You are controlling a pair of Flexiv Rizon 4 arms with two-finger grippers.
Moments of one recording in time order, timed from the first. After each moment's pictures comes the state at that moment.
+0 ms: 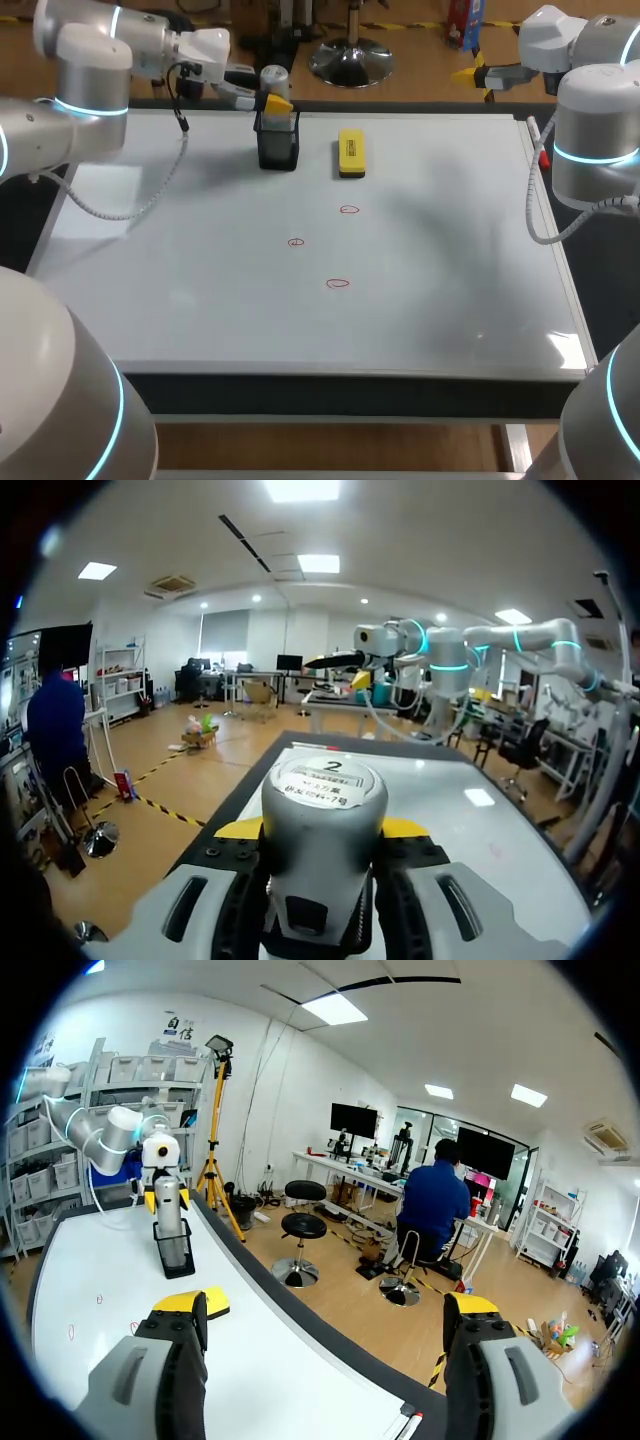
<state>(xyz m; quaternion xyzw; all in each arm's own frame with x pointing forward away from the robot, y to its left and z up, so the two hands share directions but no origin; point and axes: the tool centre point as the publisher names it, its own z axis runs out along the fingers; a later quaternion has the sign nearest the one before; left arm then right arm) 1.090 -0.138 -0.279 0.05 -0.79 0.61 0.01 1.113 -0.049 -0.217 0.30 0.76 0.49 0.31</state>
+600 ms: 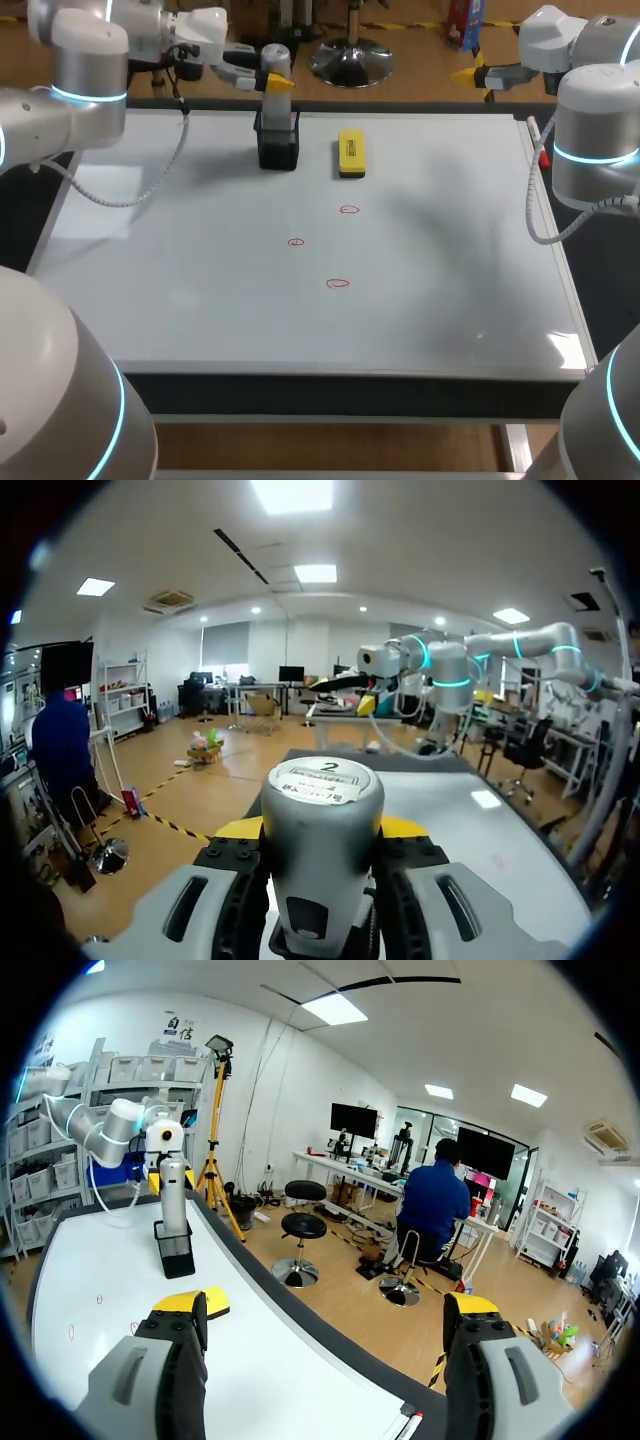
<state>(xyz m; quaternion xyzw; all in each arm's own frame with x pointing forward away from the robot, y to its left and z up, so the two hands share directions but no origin) 1.103 -0.139 -0.240 0.04 -0.78 0.62 -0.01 1.113 -0.049 -0.217 0.30 0.76 0.49 0.31</state>
